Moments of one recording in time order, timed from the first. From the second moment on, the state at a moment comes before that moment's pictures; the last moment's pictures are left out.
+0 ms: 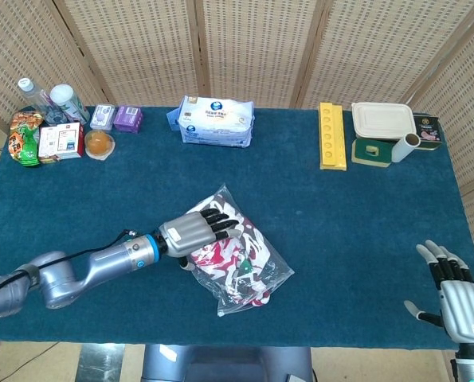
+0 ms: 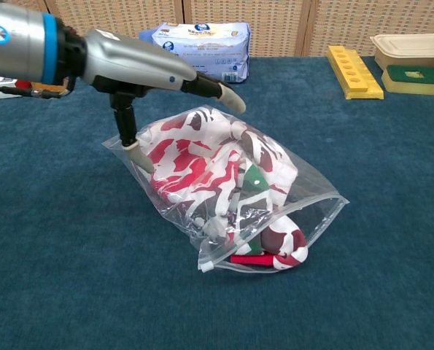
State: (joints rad) left arm -1.06 -1.24 -0.18 -1.62 1.67 0.46 -0.13; right arm 0.00 -1.07 0.02 -1.75 -1.54 1.54 -0.04
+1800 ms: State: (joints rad) left arm -1.15 -1.73 -0.09 -0.99 1.67 1.03 -0.38; right arm 0.00 -1.06 0.04 -1.74 -1.60 1.57 0.00
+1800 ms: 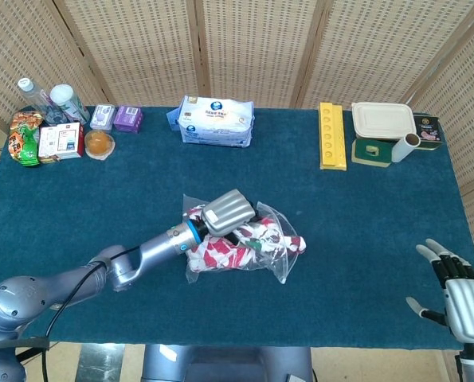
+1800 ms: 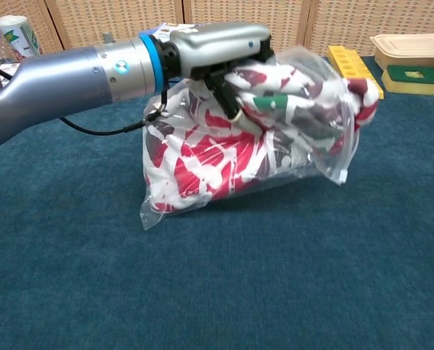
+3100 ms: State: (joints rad) left arm -1.16 -2.00 -0.03 -0.43 1.78 1.45 -0.62; right arm 0.32 -1.08 0.14 -1.95 -1.72 1.30 -0.13
